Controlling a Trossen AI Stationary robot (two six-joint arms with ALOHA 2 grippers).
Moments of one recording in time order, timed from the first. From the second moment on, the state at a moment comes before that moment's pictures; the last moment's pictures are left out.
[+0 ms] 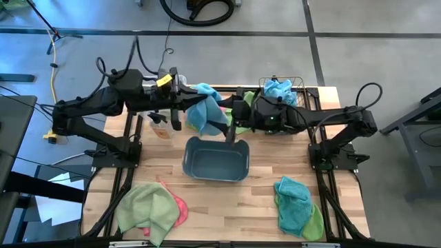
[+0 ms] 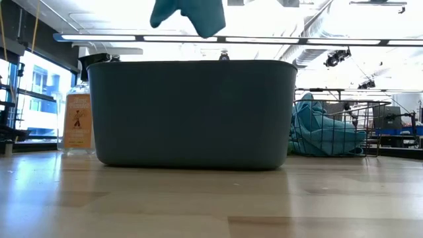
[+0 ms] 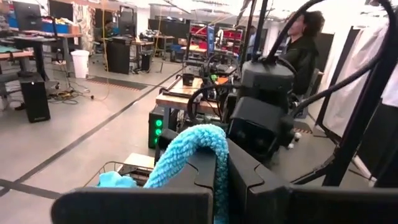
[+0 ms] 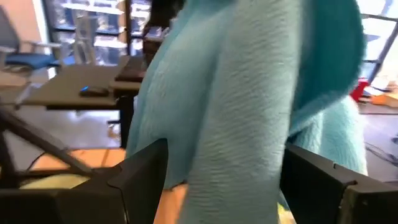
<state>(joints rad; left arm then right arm) 0.01 1.24 1.58 -0.32 -0.15 -0.10 0.06 1.54 1.51 -0.02 0.25 -0.11</state>
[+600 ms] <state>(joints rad) 0.01 1.27 1.58 -0.22 -0.12 -0.10 0.06 1.55 1.51 0.01 0.21 -0.05</state>
